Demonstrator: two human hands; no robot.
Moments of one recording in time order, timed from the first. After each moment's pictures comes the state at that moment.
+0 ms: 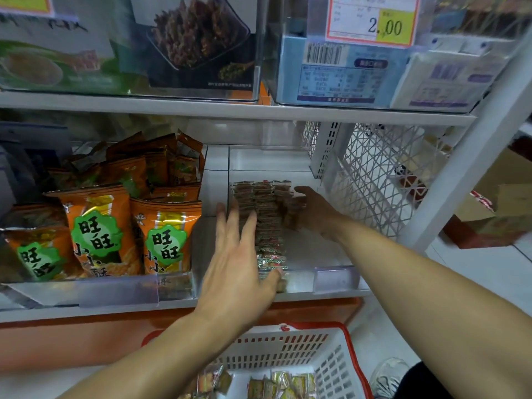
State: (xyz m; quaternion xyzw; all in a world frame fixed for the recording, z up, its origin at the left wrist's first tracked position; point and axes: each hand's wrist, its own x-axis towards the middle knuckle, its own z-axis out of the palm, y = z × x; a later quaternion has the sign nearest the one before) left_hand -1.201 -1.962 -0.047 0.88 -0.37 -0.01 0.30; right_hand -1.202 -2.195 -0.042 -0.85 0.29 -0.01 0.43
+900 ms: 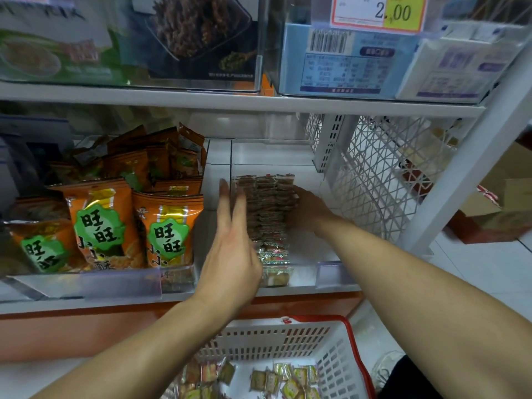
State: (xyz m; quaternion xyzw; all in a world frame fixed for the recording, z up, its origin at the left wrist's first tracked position) left_hand -1.192 -1.964 -0.047 0.84 -0.36 0.01 0.40; right_hand -1.191 -2.176 -0.051 -0.89 0.28 -0.03 0.36
